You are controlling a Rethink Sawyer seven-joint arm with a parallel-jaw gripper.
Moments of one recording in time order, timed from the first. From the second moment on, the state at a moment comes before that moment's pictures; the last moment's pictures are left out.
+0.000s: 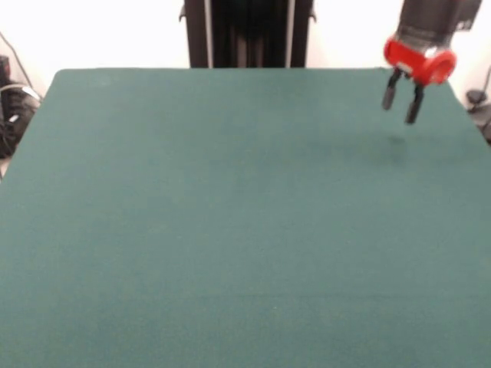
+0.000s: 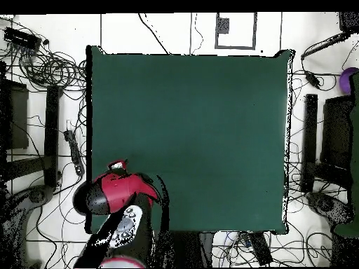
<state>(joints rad) 0.32 -0.55 -0.16 1.80 -0.08 0.22 3.22</state>
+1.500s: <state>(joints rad) -0.24 -1.27 0.26 2.23 -0.39 0.36 2.72</state>
